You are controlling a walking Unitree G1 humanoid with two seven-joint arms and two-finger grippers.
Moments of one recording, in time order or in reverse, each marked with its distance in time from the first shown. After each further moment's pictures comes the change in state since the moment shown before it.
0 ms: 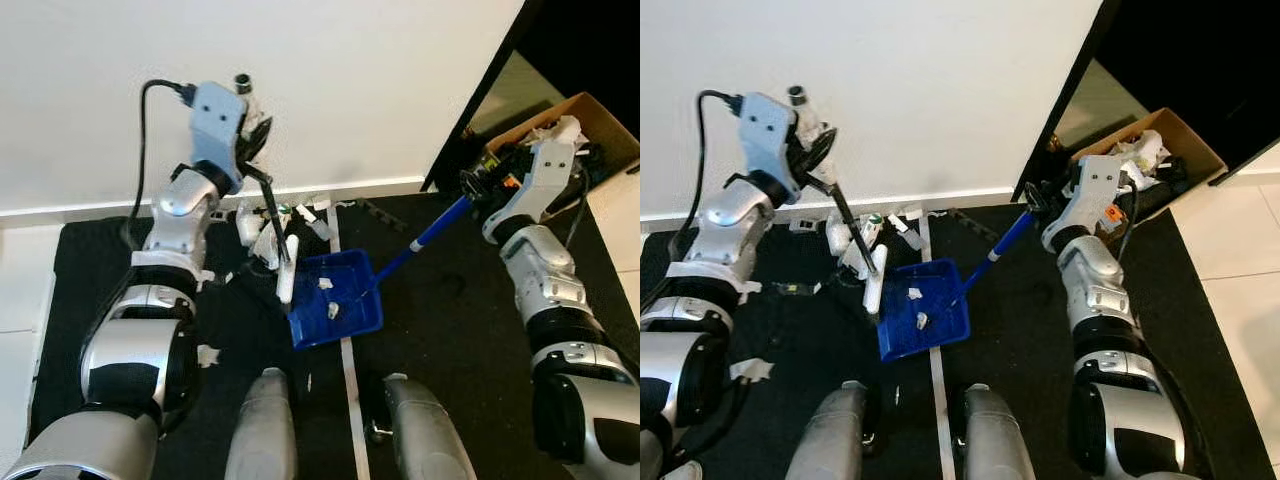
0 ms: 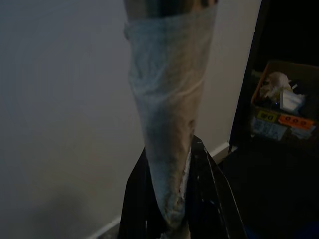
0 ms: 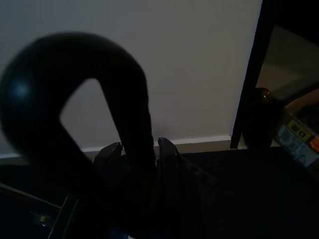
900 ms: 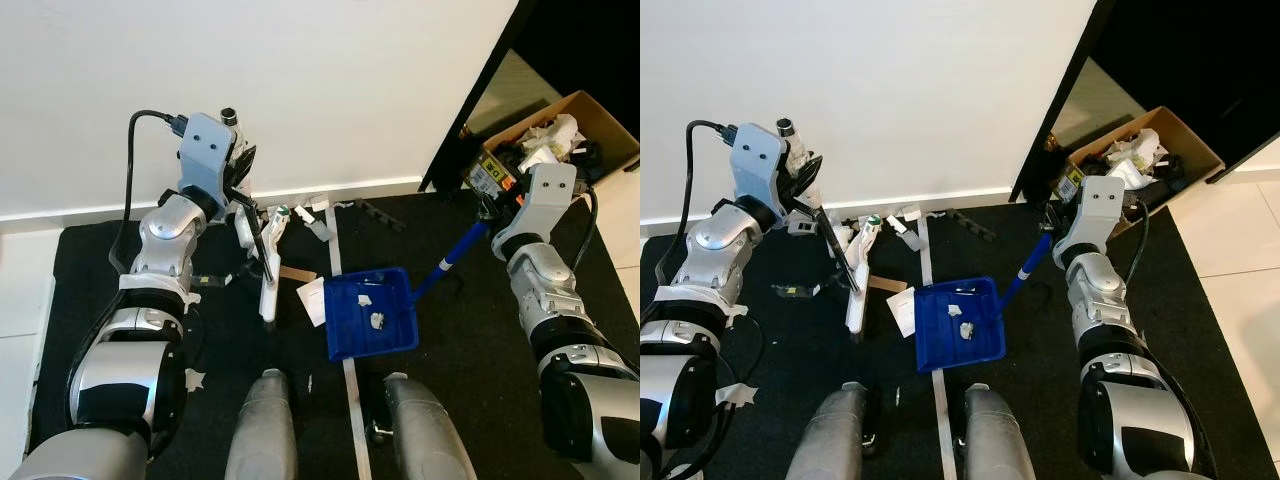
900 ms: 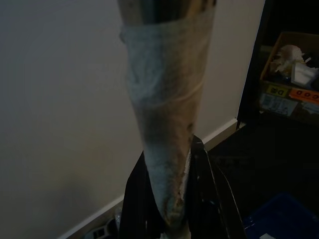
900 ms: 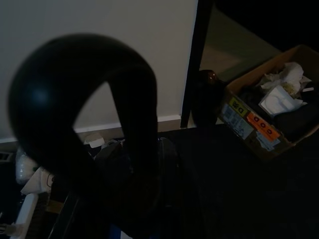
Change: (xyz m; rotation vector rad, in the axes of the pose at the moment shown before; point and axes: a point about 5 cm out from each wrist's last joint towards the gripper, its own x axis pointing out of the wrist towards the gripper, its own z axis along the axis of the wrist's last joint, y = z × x) left arm -0.021 0.008 -0.020 0.031 0.085 0.038; right arm -0.012 -0.019 -0.028 -0.086 0.062 -0.208
